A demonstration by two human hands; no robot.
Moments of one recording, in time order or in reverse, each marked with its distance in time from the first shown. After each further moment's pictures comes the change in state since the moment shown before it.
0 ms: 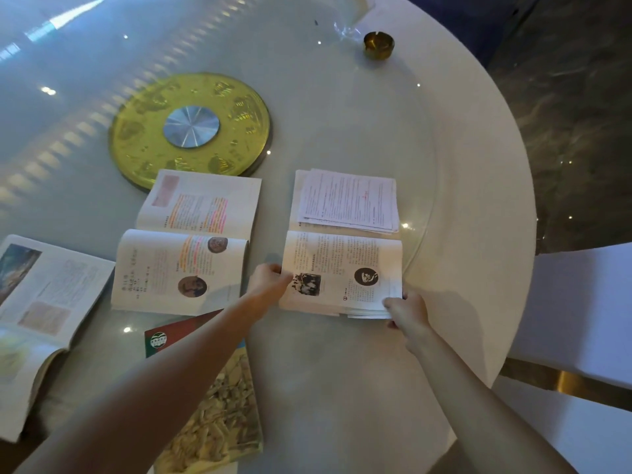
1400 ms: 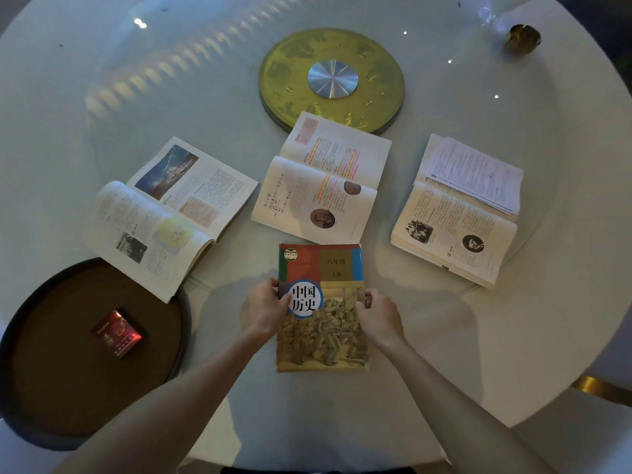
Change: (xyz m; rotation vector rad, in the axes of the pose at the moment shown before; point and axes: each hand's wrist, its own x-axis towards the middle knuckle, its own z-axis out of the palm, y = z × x) left_hand -0.126 -0.237 -0.131 0.146 0.302 -0.089; right_hand -0.187 0.058 0.205 -0.678 -0.198 -0.432
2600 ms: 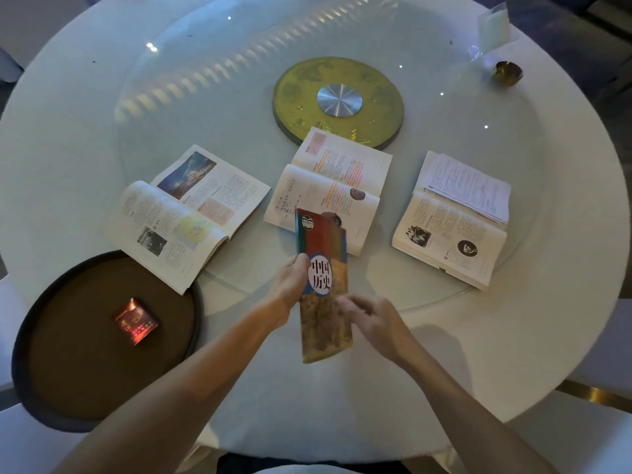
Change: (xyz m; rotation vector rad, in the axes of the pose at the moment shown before) left_hand -0.057 0.073 -0.069 -0.758 -0.326 -0.154; right_hand -0.088 -0.045 -0.044 0.251 -0.302 -0.421
